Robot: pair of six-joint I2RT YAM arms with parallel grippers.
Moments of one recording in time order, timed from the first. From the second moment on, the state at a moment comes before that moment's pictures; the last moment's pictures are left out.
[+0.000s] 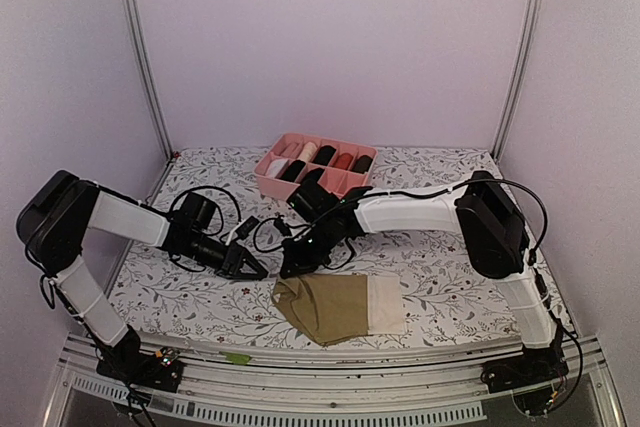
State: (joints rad) left arm -0.40 1.67 0.67 -0.05 0.92 -0.22; right arm 1.00 2.32 1.81 -0.51 -0.41 0.54
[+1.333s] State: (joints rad) left arm -0.51 1.84 0.81 -0.09 0.94 -0.26; right arm 0.78 1.84 1.08 -0.46 -0.37 0.62
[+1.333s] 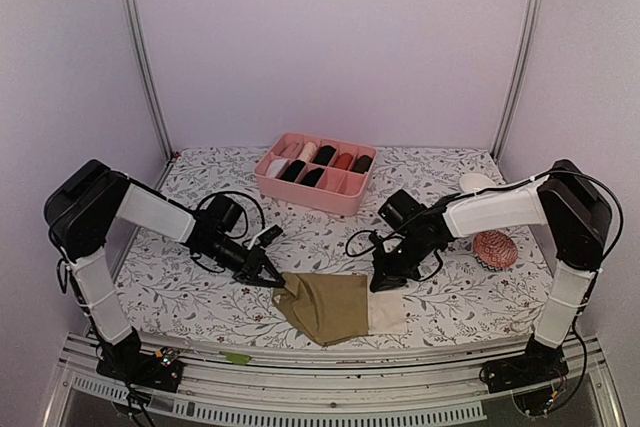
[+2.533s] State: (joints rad) left arm -0.41 2.01 1.15 -0.41 0.72 0.02; right arm 0.72 1.87 1.21 -0.47 -0.47 0.64
